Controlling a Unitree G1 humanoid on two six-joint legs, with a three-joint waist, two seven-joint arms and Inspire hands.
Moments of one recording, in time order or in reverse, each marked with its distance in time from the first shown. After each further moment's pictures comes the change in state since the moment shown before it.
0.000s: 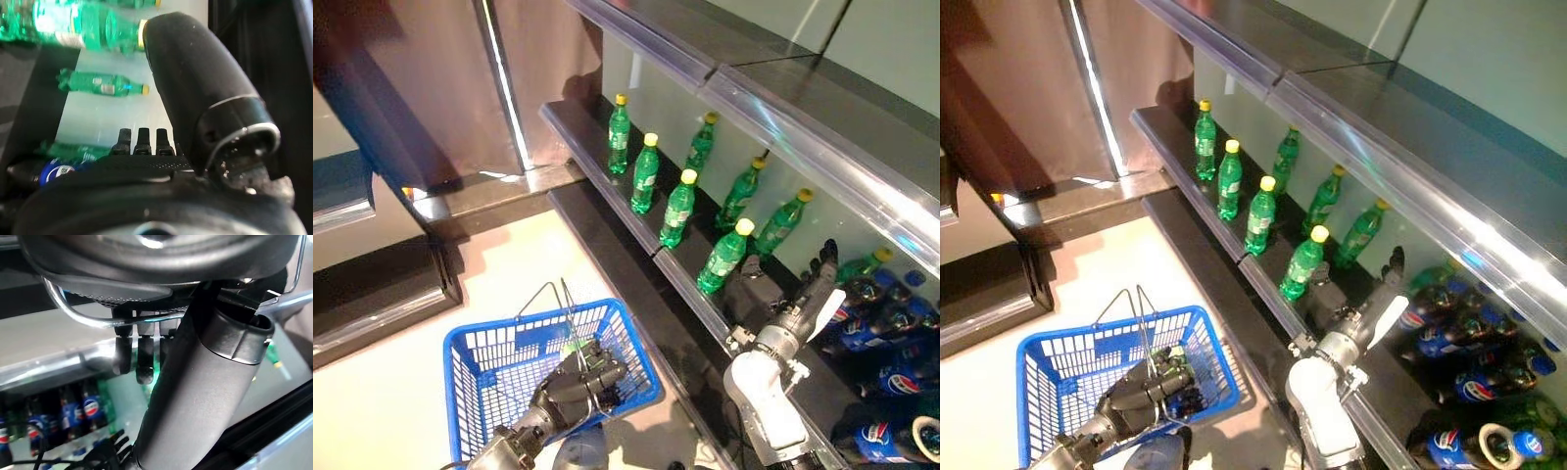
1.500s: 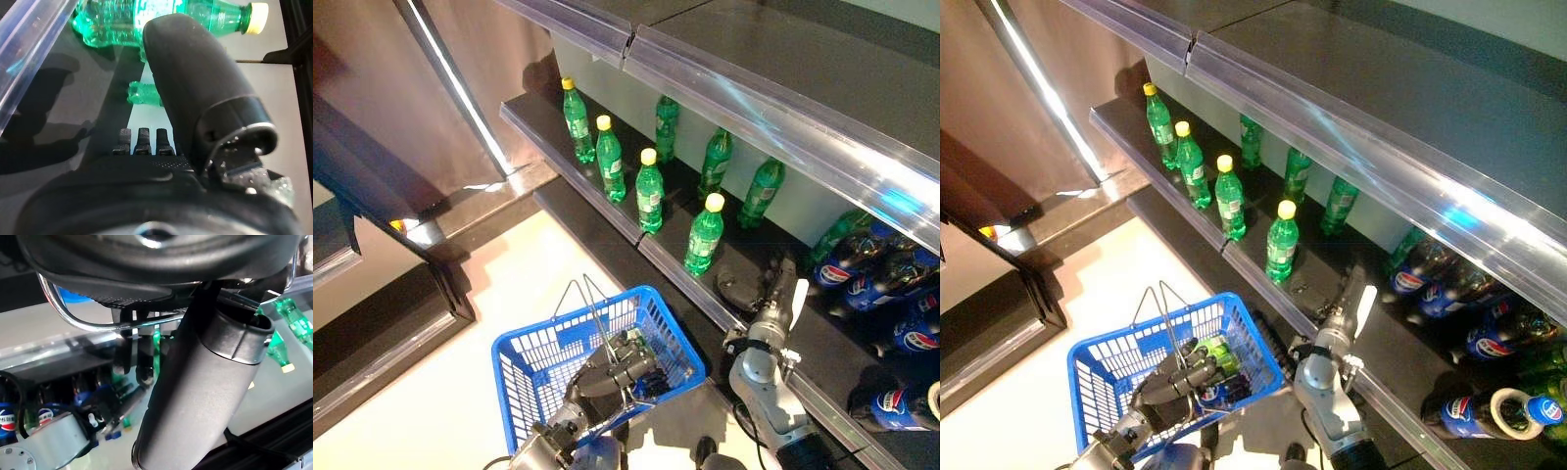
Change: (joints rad) left arm -0.079 -0.104 -0.139 0.030 -0.033 -0.118 0.001; right arm -0.105 -0.110 0.051 0.210 0.127 -0.048 0.208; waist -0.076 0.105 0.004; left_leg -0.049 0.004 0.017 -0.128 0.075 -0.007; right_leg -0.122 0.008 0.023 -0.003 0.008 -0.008
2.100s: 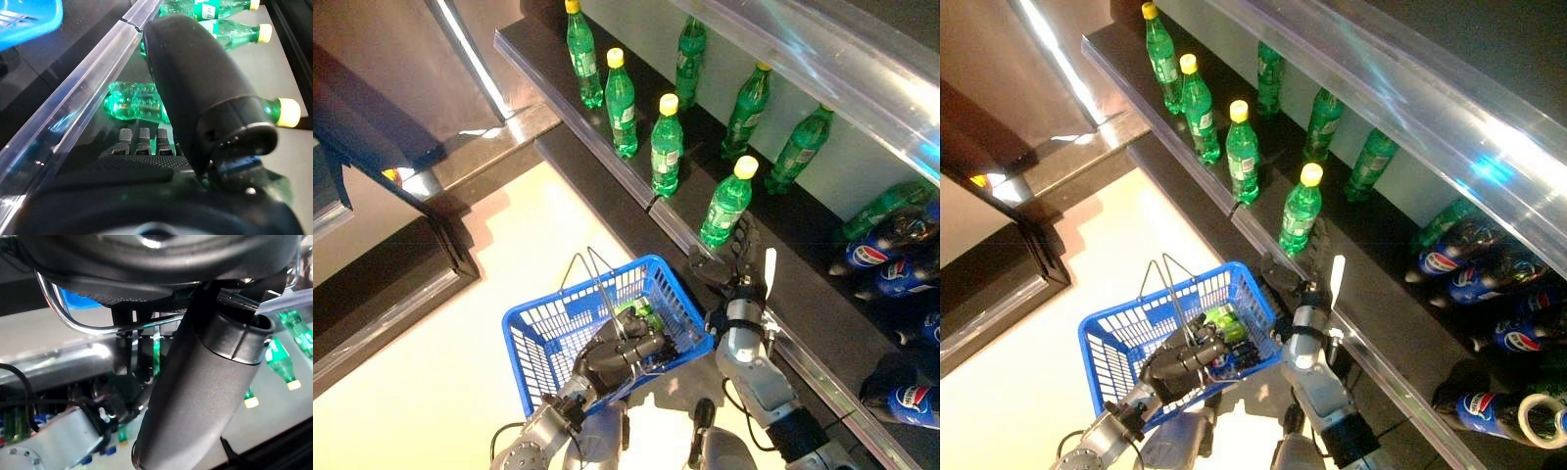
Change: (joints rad) left arm -0.157 -0.002 -0.029 0.049 -0.001 -0.032 0.016; right arm -0.151 -0.009 0.076 0.040 0.013 0.000 0.077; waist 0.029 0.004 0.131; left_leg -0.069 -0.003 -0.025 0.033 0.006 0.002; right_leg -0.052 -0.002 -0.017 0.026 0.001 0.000
